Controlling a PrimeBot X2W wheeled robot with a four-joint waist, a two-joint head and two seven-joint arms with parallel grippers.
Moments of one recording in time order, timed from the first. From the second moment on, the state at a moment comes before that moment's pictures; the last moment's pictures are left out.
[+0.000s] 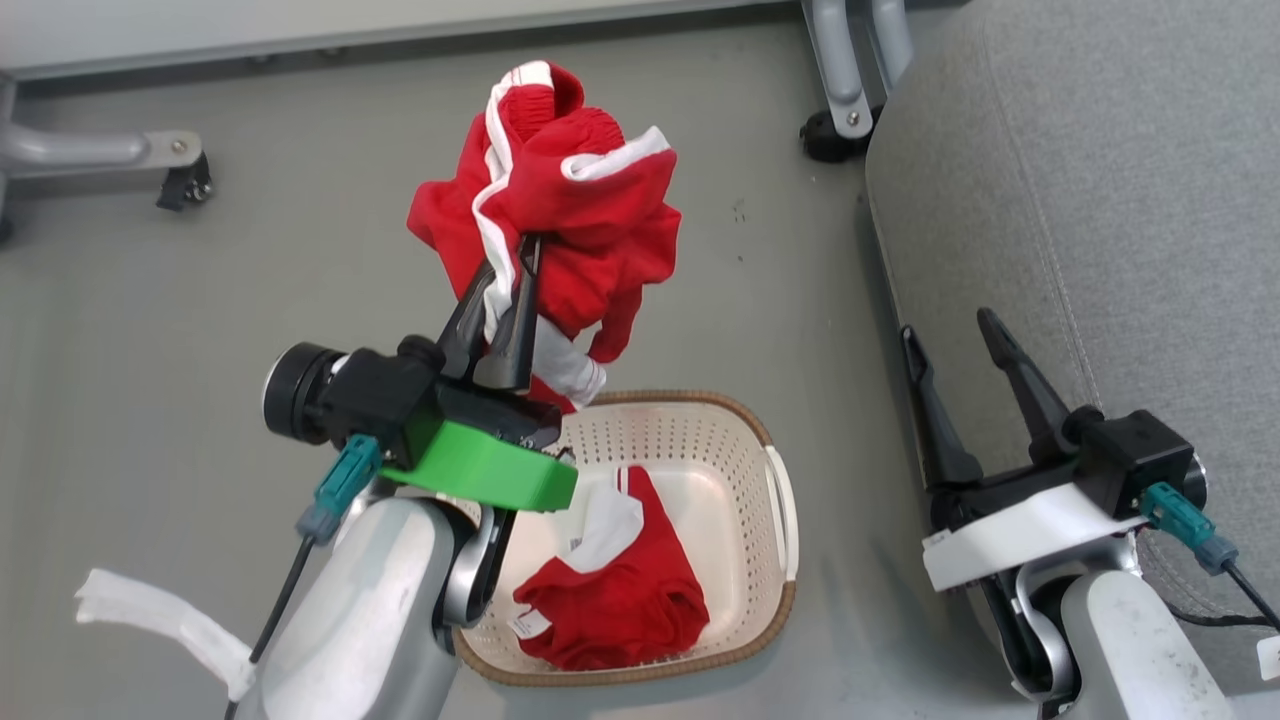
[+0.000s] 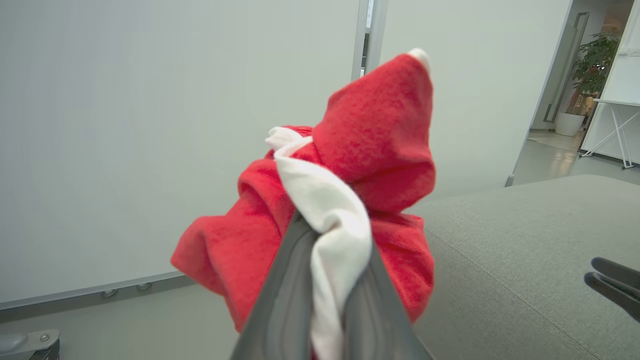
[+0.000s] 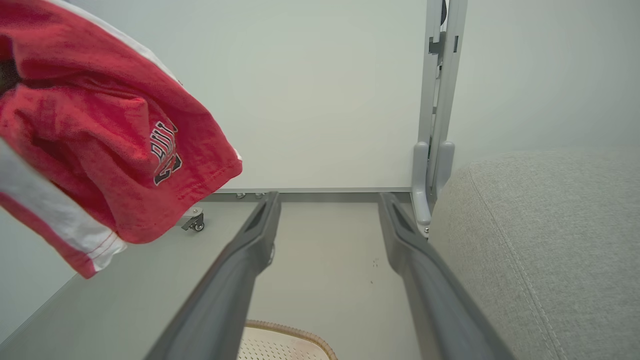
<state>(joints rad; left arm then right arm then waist) -0.44 0.11 -0.47 0.13 -0.34 0.04 -0.26 -0.15 -0.11 0.14 0.03 0.20 0.13 -0.18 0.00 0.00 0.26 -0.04</state>
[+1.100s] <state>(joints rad) -0.21 0.11 -0.45 -0.04 -0.31 -0.01 -0.26 0.00 -0.09 0.19 -0.02 0.21 0.13 -0.10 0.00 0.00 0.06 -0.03</state>
